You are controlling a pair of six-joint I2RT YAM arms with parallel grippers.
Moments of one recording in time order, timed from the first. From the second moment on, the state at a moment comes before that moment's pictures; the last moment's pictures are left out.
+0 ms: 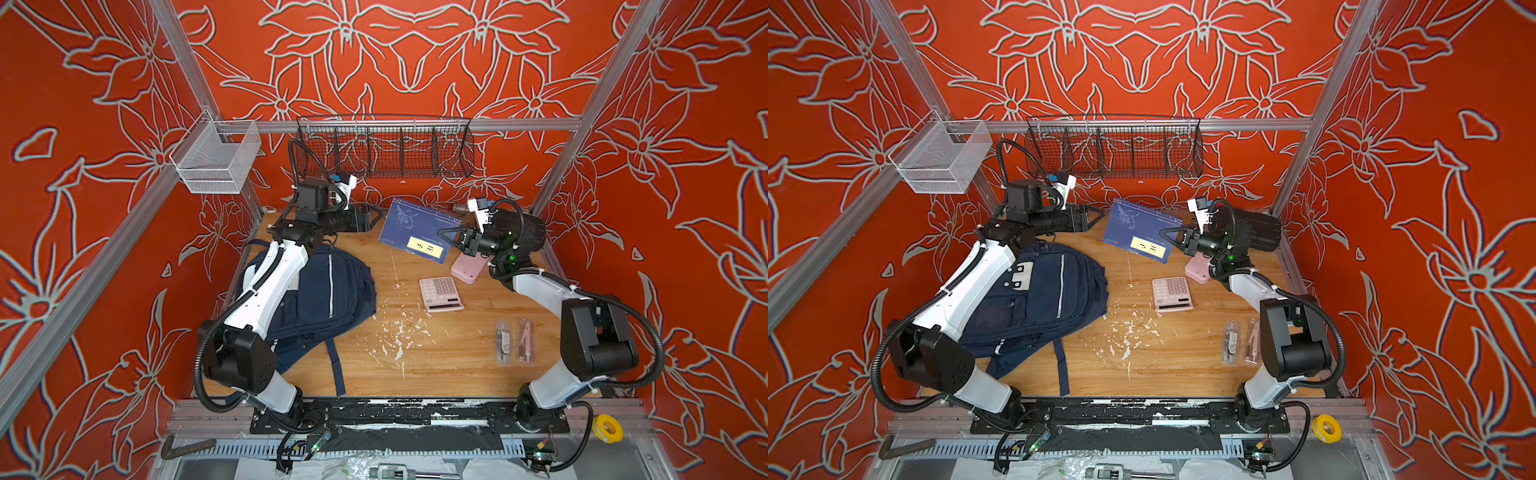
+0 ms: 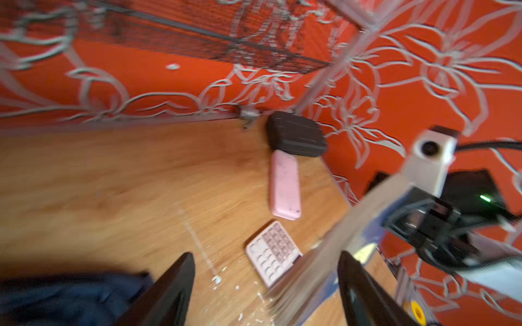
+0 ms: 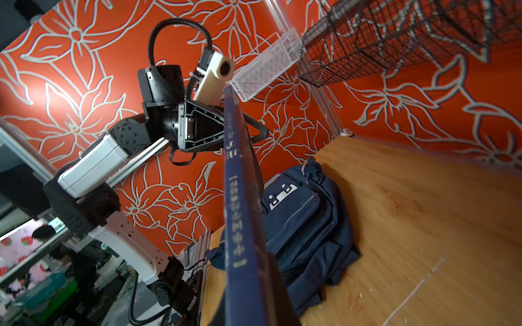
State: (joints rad) left arm -0.18 1.56 1.58 -0.51 0.49 -0.33; right arm 0.13 1.58 0.98 0.77 -1.16 0.76
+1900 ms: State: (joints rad) left arm -0.39 1.50 1.62 -1.13 0.03 -0.31; right arm 0.36 1.53 1.10 -0.27 -0.87 0.61
